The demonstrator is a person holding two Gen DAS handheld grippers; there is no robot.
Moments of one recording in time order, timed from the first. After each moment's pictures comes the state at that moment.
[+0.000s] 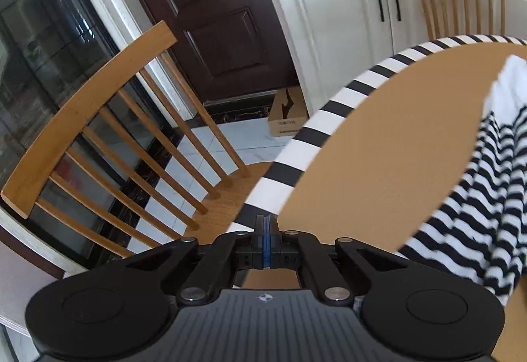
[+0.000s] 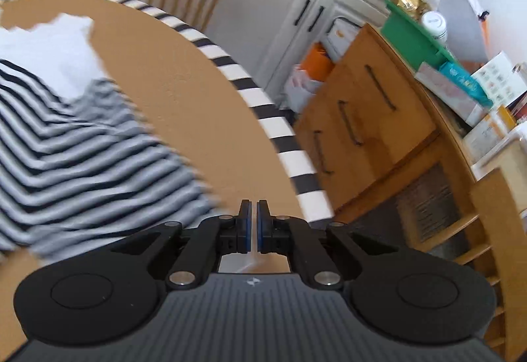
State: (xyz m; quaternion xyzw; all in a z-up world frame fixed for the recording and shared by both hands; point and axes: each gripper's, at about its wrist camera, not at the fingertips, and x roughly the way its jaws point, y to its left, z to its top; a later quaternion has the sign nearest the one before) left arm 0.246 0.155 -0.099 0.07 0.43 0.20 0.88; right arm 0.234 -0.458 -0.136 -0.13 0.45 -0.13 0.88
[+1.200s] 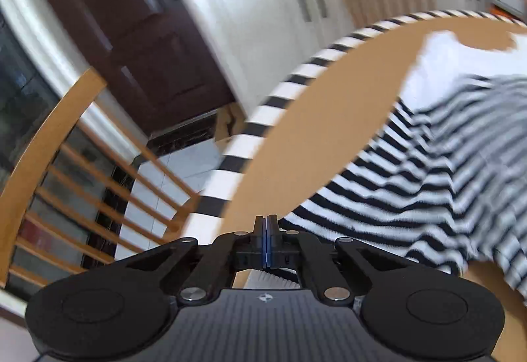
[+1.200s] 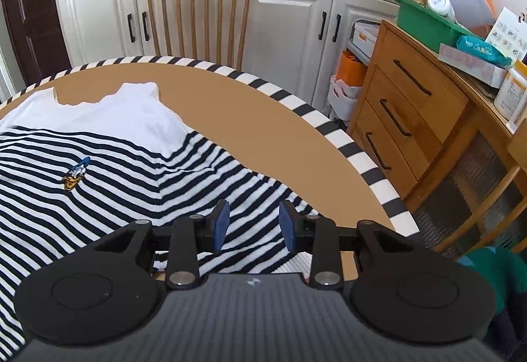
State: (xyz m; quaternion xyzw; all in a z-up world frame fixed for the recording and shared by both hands) left arm 0.264 0.137 -0.095 0.11 0.43 0.07 0.89; right arm 0.191 -0.410 -0.092 0.01 0.40 -0.07 0.92
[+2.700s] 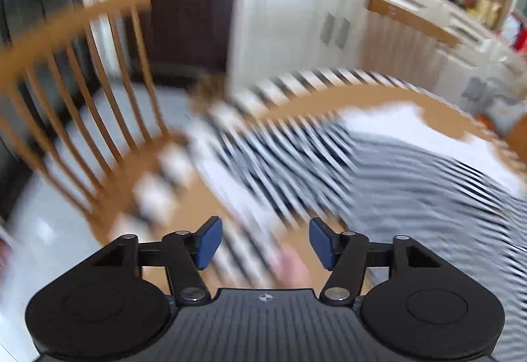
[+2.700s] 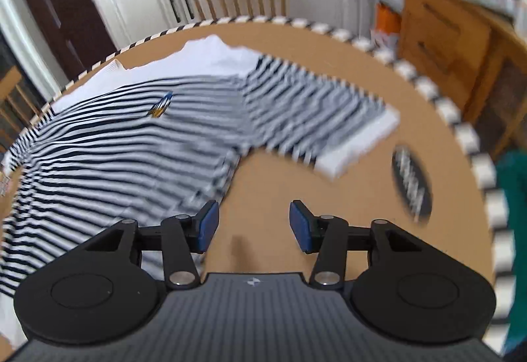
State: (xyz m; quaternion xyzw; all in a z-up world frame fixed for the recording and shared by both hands) left arm 0.138 0.146 -0.051 -0.12 0.44 0.05 0.89; right arm 0.083 -0.371 -0.104 0.14 0.44 0.00 0.89
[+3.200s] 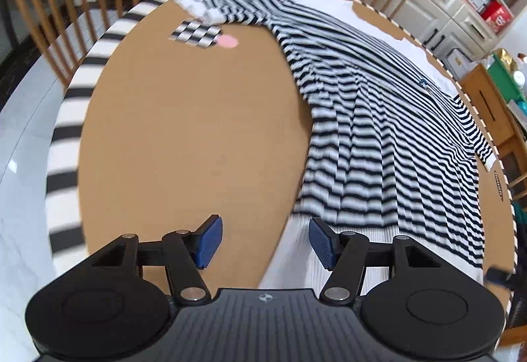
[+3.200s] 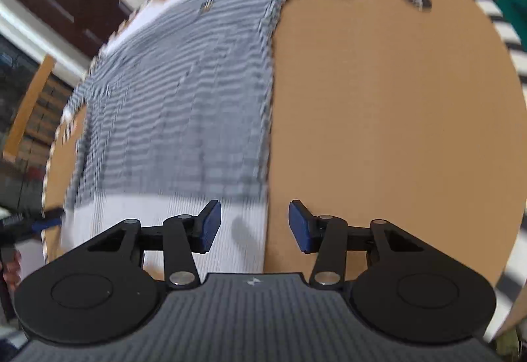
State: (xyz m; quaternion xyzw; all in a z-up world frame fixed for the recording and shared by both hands) left arm -0.024 0.089 -0.081 -0.17 0.51 0.01 0.84; right arm -0.055 -0.314 -0.113 0.22 0.51 0.06 0.83
